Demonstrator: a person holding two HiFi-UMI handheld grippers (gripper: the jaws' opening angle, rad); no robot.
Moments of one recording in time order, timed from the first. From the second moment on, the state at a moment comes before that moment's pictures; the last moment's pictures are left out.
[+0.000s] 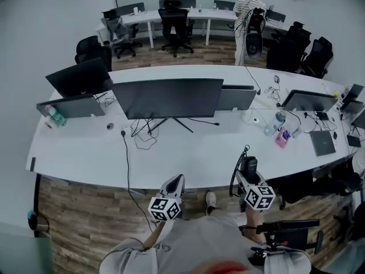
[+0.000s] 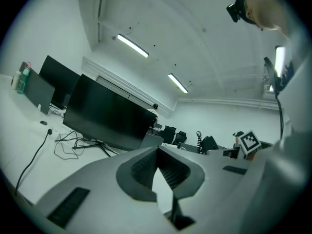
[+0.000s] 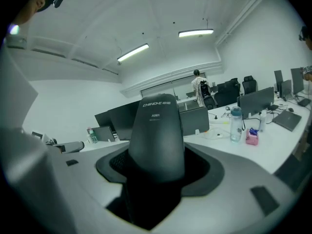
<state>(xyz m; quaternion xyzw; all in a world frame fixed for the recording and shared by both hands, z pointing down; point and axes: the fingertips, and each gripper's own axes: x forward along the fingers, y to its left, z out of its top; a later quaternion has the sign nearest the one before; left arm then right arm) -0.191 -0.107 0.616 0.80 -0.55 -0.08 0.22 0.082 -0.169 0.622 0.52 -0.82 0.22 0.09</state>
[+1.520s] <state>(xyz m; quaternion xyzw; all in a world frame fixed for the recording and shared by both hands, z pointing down) -0.048 -0.318 0.563 0.84 -0.52 -0.06 0.18 0.113 -0.385 0.620 0.44 -0.86 0.23 0.08</state>
